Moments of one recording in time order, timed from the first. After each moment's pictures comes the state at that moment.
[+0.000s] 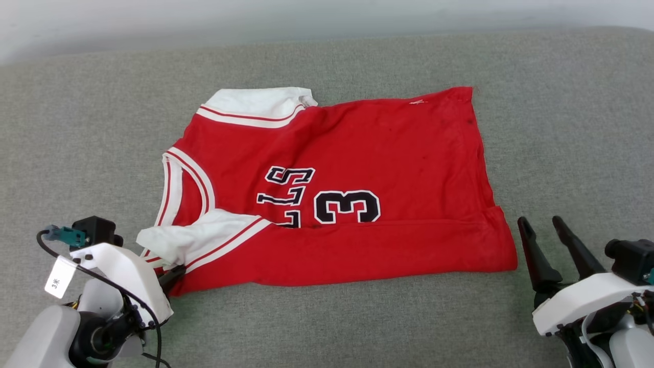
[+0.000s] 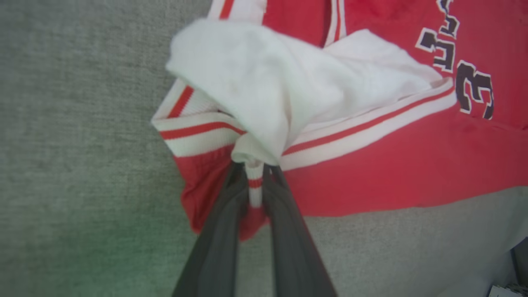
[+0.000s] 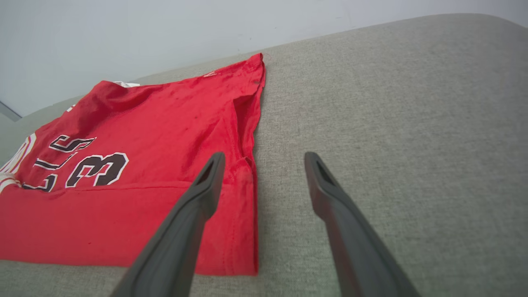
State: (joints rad) left arm -0.24 0.53 -0.28 0.20 -0.99 0.09 0.62; right arm -0.13 -0.22 0.04 0.20 0.45 0.13 -0.07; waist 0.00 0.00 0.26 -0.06
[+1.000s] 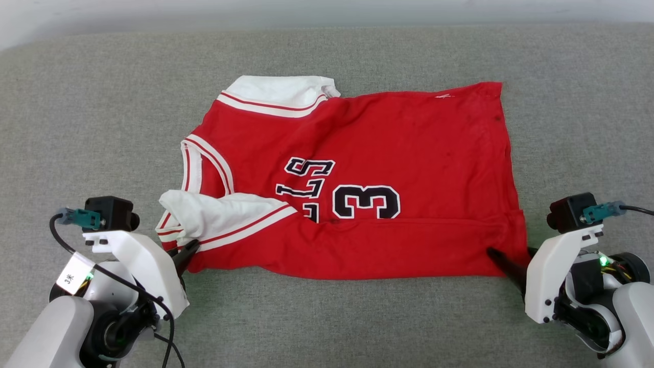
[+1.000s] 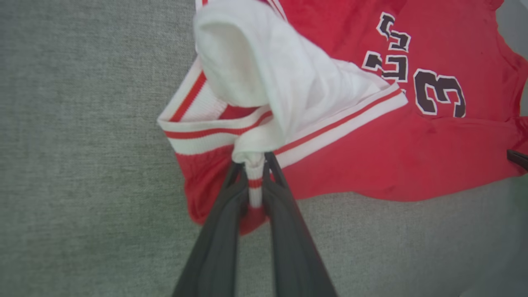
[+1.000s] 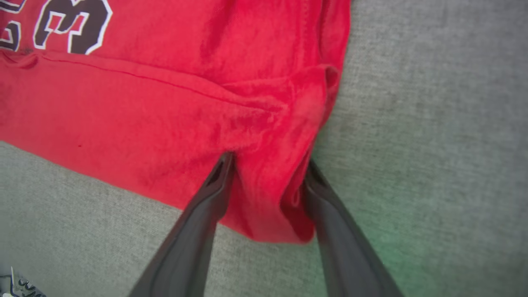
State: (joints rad) left arm -0.24 0.55 -0.30 0.00 -0.89 0.13 0.54; right arm -0.28 -0.36 0.25 0.24 0.57 0.13 0.60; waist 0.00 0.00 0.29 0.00
